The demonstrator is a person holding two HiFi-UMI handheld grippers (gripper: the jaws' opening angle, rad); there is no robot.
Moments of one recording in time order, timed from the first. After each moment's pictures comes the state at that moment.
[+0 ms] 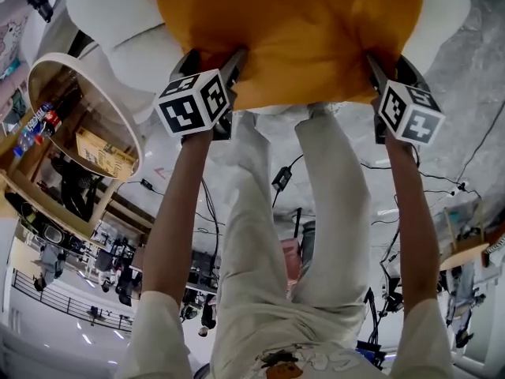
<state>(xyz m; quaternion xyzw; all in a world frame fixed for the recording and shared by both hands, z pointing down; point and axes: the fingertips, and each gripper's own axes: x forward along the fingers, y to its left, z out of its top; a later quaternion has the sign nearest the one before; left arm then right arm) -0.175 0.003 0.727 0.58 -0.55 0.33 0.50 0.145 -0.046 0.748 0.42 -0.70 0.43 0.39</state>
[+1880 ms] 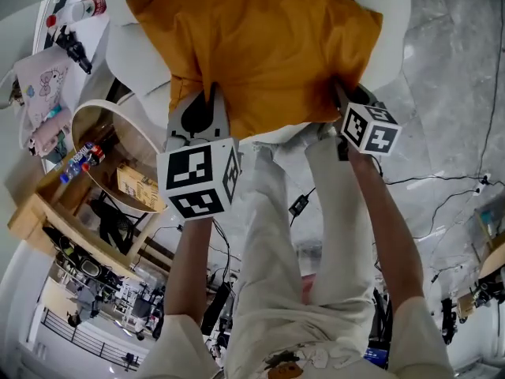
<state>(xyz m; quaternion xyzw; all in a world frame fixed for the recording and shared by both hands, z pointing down) -0.091 -0.064 0.507 0.69 -0.53 0.40 0.29 0.135 -0.015 0.683 0.48 -0.67 0.52 0.22</state>
